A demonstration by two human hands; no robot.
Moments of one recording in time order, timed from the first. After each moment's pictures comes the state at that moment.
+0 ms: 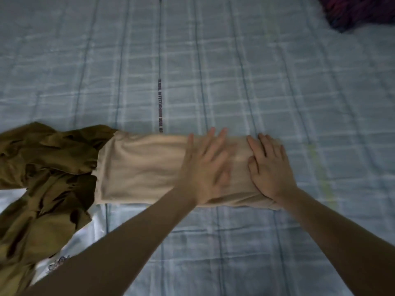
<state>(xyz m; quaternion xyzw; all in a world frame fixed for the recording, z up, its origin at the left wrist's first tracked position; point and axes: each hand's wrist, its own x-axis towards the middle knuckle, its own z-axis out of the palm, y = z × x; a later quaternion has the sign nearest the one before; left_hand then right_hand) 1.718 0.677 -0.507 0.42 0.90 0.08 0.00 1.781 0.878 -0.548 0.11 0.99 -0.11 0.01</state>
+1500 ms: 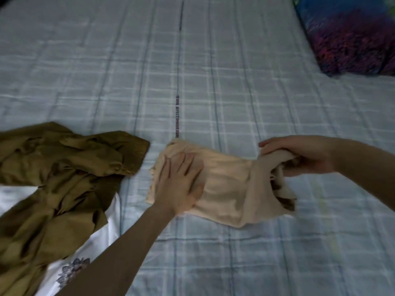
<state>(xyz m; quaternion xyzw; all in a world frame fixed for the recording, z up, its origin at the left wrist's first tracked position) 1.711 0.588 -0.530 0.29 0.93 0.21 0.05 1.716 0.871 -0.360 0.34 0.66 -0.56 0.36</state>
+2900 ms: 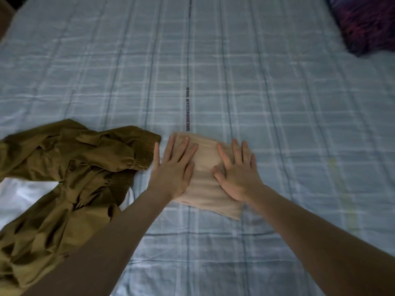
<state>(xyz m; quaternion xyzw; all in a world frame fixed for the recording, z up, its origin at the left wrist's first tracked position) 1.683 0.552 -0.519 0.27 0.96 0.04 0.06 1.734 0.753 -0.517 0.07 0.97 -0.15 0.18</state>
